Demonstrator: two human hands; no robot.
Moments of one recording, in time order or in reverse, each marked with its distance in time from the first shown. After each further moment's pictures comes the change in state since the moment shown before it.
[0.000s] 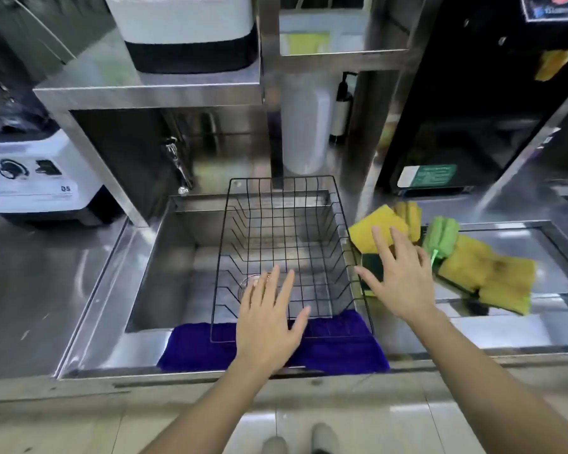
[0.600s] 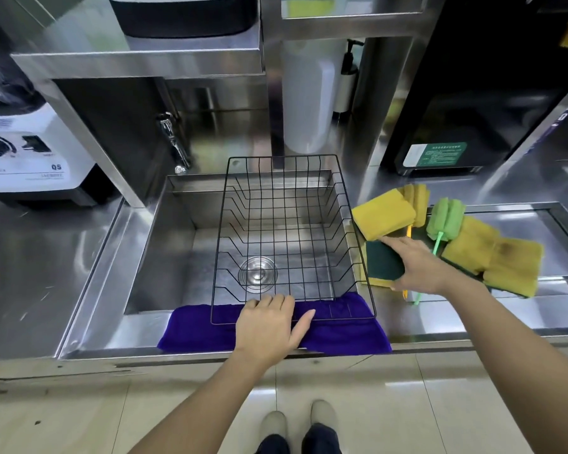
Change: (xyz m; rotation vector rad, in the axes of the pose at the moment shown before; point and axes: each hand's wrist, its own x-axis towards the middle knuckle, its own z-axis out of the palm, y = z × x) left_hand -0.019 -0.007 0.017 0.131 0.137 0.153; right_hand 0.013 0.037 -0.009 0.231 -0.546 -0.021
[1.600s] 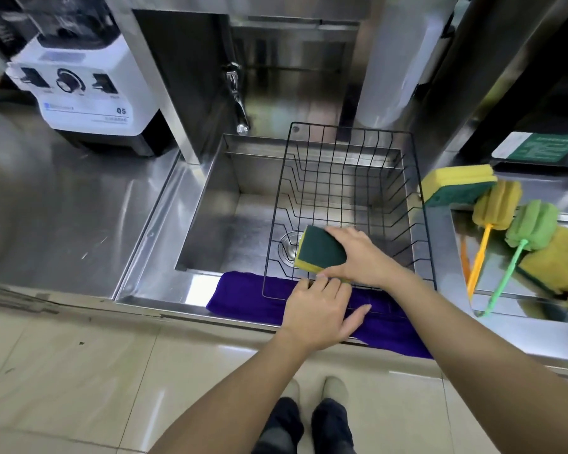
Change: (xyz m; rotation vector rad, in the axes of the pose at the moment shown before) left_hand -0.007 -0.001 0.006 -0.048 0.125 0.052; right_hand 0.041 -0.156 0.061 0.133 -0.119 -0.294
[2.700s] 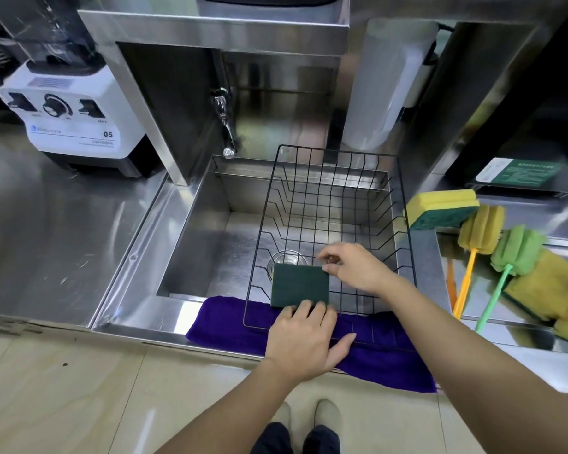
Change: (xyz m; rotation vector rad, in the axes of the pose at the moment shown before) left_hand 0.001 0.002 -0.001 0.026 -0.138 -0.018; right_hand 0.019 0.014 -0.025 -0.005 0.019 -0.068
